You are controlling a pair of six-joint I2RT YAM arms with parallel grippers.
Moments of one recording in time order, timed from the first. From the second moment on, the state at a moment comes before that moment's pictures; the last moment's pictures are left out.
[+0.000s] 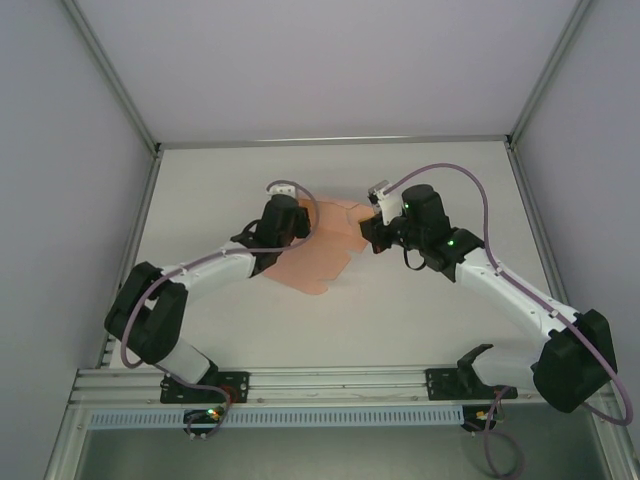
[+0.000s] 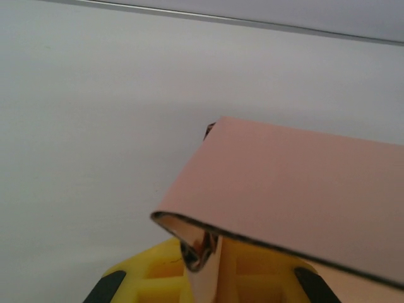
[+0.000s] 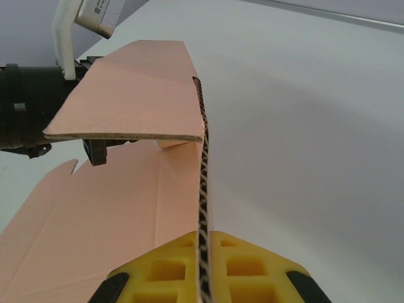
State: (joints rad) left arm -0.68 1.57 0.93 0.07 -0.29 -0.50; right arm 0.48 1.23 0.93 -0.24 -0.27 0.08
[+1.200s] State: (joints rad) left arm -0.57 1.46 0.79 0.16 -0.02 -0.40; right arm 0.49 1.22 0.93 -0.24 -0.38 0.09
